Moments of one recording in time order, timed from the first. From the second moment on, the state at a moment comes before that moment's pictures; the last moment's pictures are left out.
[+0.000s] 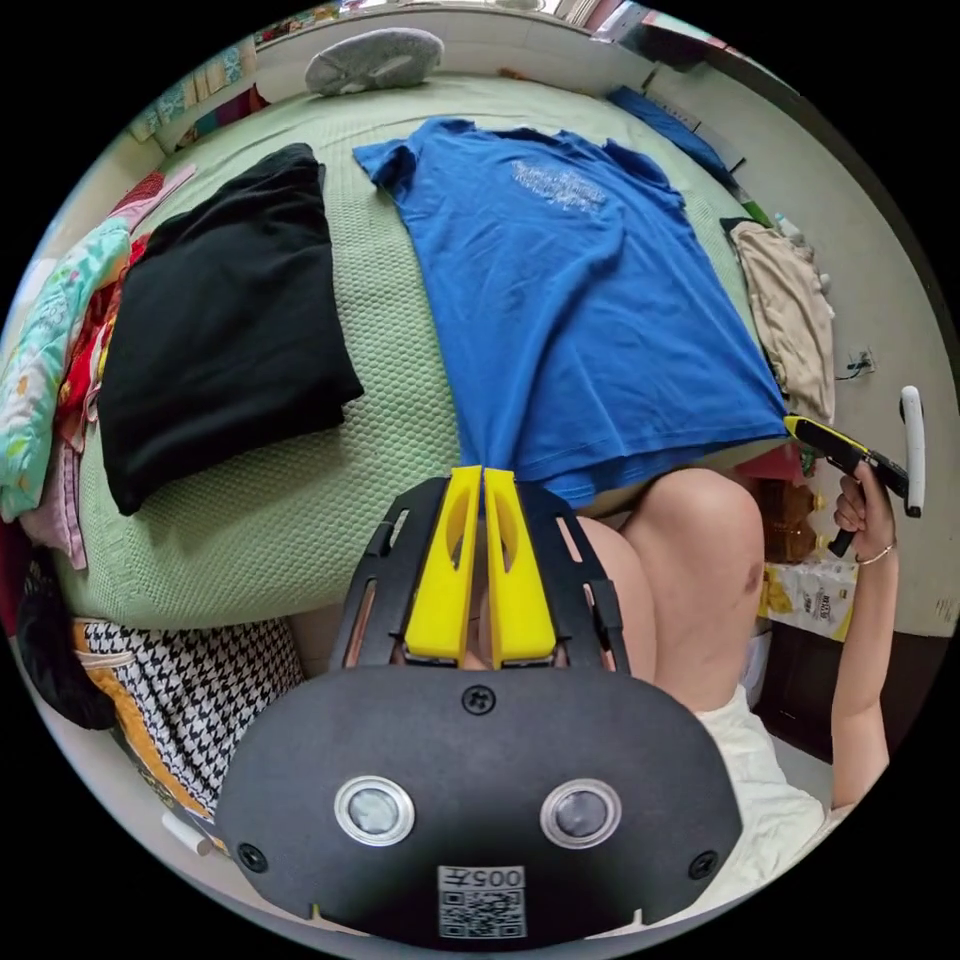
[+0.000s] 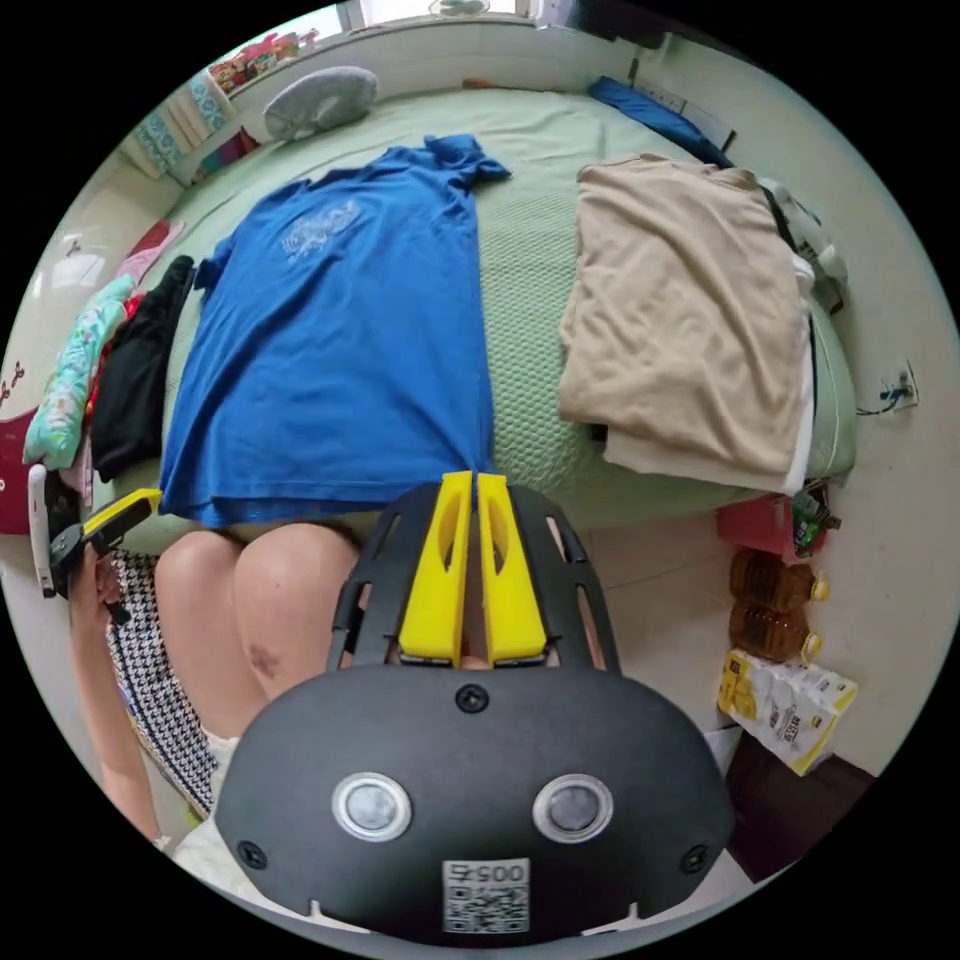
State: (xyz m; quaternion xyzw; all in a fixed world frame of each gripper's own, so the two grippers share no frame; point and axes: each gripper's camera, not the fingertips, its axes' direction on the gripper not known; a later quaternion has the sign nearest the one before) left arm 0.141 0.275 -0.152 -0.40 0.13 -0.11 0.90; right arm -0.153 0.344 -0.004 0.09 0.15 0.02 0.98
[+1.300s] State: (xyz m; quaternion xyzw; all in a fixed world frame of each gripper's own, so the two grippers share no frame) left arm 0.242 0.316 -0.128 -0.37 0.14 -0.19 0.90; right arm -0.202 0.353 0.066 0.06 0.06 -0.02 1.00
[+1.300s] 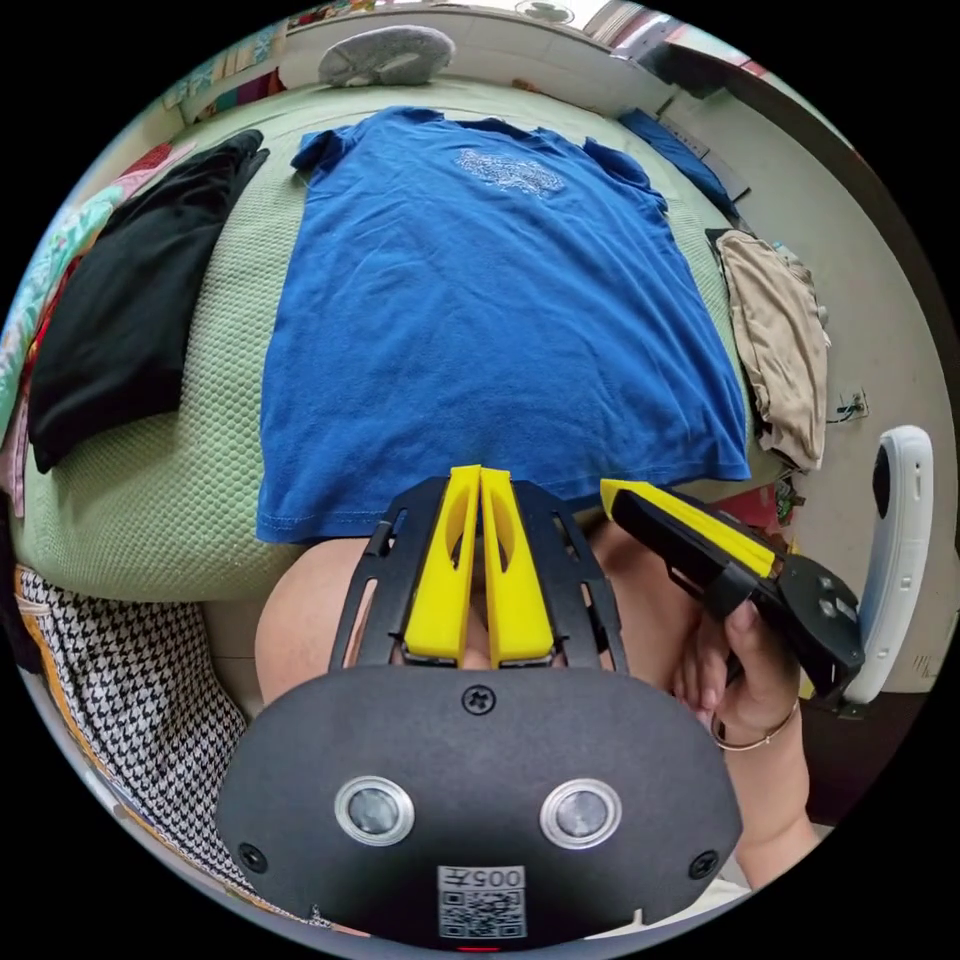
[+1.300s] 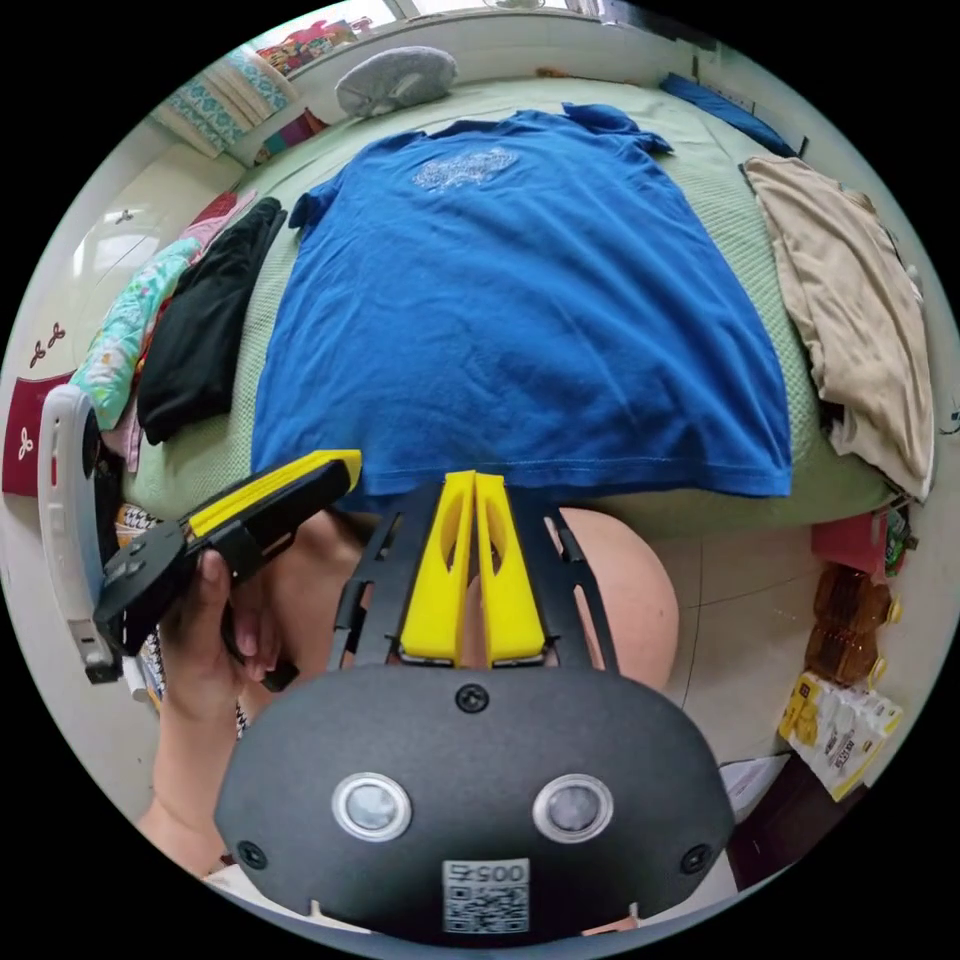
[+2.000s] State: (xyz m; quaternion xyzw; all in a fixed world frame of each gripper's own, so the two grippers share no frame) left arm 0.239 0.320 -0.128 -0.37 0.13 -0.17 0.90; right arm -0.196 0.353 0.075 0.05 0.02 -0.09 0.99
